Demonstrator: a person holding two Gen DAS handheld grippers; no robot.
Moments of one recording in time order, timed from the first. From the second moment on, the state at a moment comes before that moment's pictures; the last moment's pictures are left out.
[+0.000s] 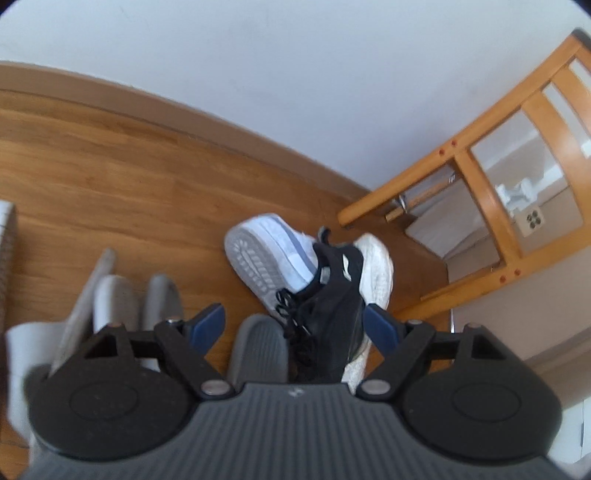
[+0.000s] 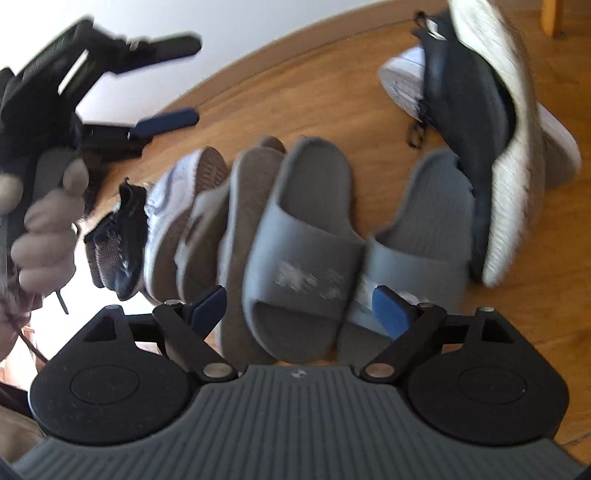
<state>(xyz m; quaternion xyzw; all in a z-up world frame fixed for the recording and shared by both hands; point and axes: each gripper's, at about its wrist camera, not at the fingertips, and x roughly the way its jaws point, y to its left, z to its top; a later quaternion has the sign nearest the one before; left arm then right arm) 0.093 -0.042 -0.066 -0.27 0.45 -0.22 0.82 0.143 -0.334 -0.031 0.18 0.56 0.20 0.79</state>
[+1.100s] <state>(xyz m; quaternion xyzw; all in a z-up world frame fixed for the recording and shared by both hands) 0.166 -0.155 -0.140 -0.26 0.45 -0.35 0.78 0.137 -0.380 -0.076 0.21 0.61 0.17 0.75</state>
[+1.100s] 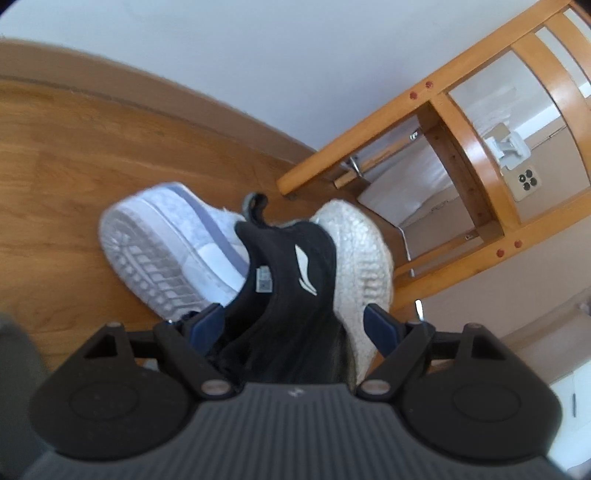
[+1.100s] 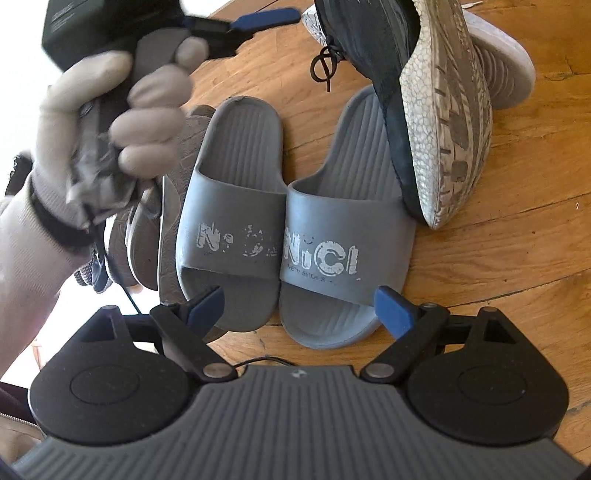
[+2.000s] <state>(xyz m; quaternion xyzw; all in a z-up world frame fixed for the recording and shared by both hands) 0.130 -0.181 -0.118 -0.28 0.40 -0.39 0.78 0.133 -0.381 -0.086 0.22 0.62 0.16 0.73</state>
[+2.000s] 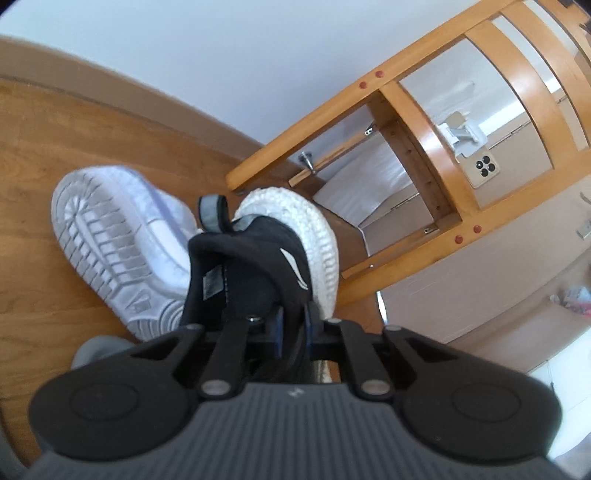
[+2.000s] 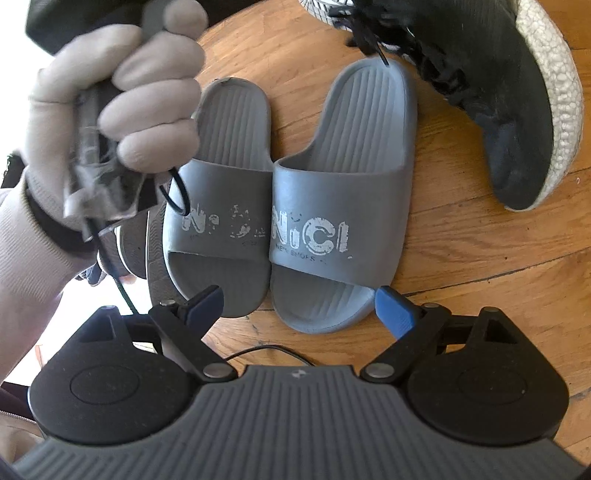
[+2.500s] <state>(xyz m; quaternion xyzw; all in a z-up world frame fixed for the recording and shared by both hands) 0.123 -0.121 -0.096 -0.32 0.44 -0.34 0.77 0.123 -0.357 -0.028 0.20 0.59 0.34 0.71</state>
